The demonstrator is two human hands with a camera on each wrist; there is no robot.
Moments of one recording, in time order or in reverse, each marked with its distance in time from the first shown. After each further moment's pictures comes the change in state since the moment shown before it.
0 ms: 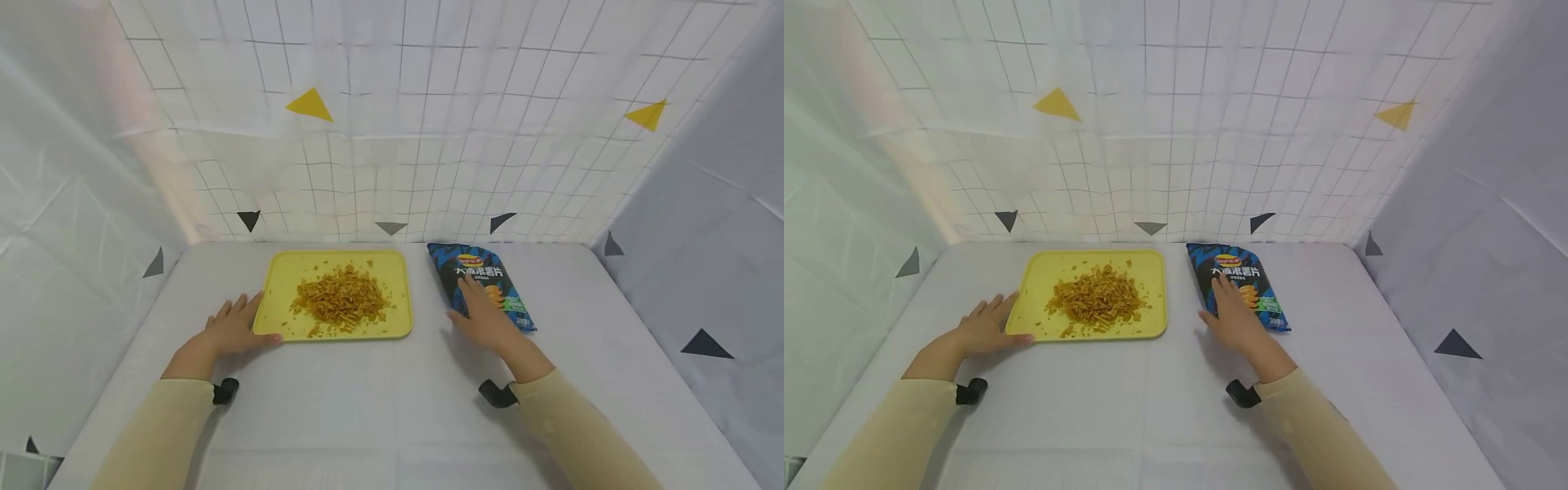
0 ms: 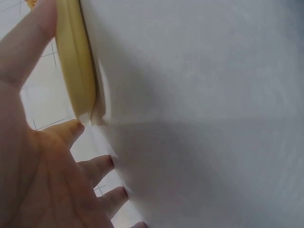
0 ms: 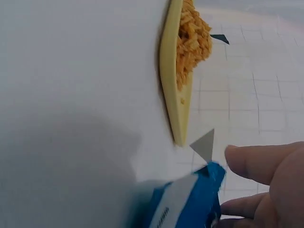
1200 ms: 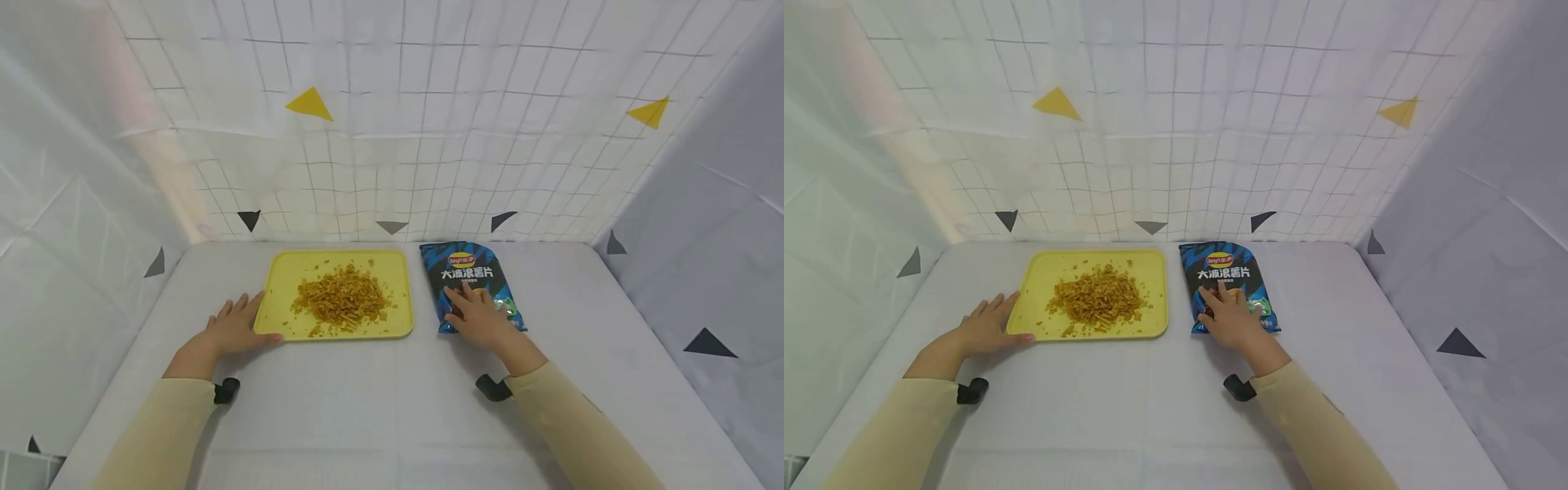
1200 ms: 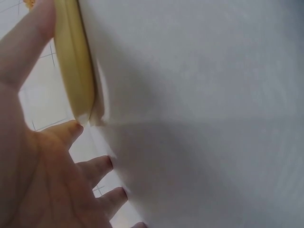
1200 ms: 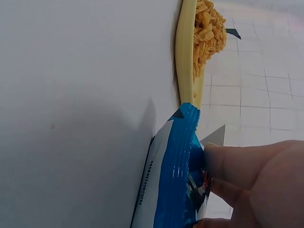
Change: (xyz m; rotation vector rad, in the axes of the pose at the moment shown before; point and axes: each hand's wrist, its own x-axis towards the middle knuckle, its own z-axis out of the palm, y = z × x) left_hand -0.002 0.003 -0.001 0.015 -0.001 -0.002; right_hand 0.010 0.001 0.008 -0.145 -0.117 0.068
